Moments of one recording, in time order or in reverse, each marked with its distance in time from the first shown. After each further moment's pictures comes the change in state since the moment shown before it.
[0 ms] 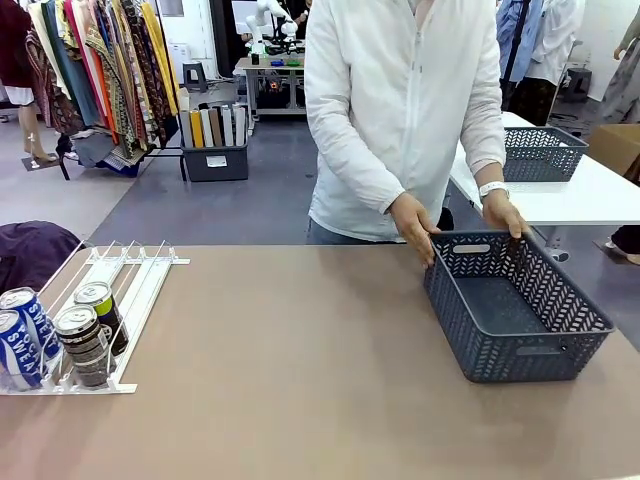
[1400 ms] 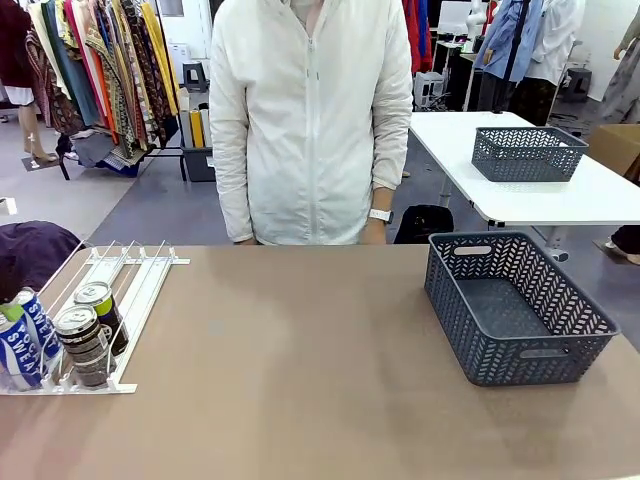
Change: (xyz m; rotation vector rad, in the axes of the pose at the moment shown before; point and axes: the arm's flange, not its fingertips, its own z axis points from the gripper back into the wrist) left arm 0.006 0.023 -0.101 -0.125 0.337 0.150; right arm 0.000 0.000 0.001 0.001 0.000 -0.002
